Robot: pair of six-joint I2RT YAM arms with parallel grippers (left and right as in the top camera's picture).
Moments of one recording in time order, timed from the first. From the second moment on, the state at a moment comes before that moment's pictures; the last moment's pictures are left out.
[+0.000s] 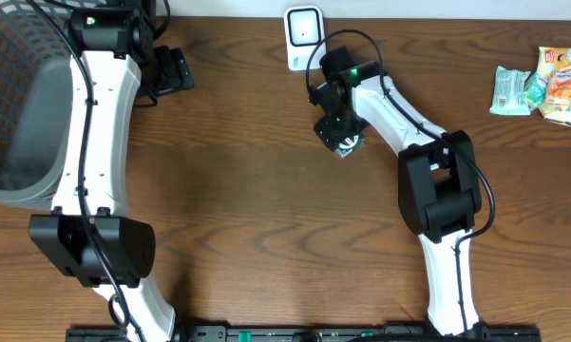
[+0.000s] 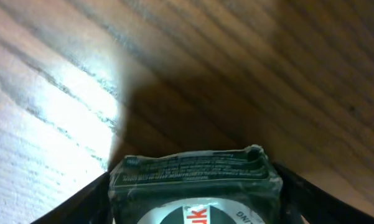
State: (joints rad) left arm -0.04 1.93 2.09 -1.41 -0.17 -0.38; right arm 0.38 2.34 1.87 -1.00 0.01 -0.27
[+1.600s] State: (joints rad) left arm -0.04 1.93 2.09 -1.41 -0.17 -0.38; right arm 0.14 2.14 1.89 -0.76 -1.45 0.28
